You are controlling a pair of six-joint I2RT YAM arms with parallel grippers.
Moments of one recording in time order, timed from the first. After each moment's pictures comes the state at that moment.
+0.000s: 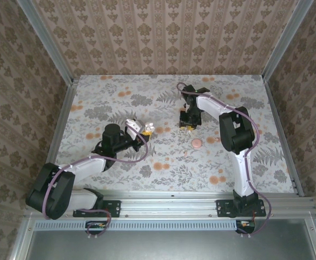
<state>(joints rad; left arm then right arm) -0.50 1.28 0.43 0.55 0.50 0.12 0.34 2.21 1.77 -1.04 -0.18 0.47</state>
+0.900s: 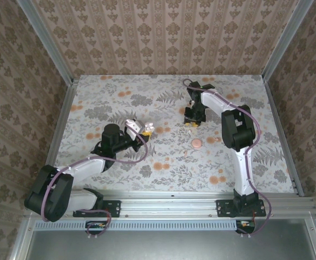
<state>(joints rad) -0.50 1.25 0.43 0.53 0.50 0.14 0.29 2.25 1.83 -1.08 -0.19 0.47</state>
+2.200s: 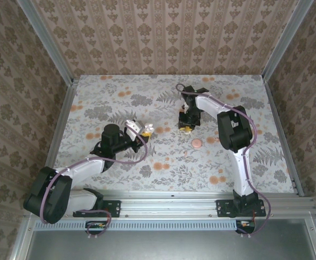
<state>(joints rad) -0.50 1.23 0.43 0.49 0.50 0.15 0.35 2.26 1.79 -1.06 -0.27 0.42</state>
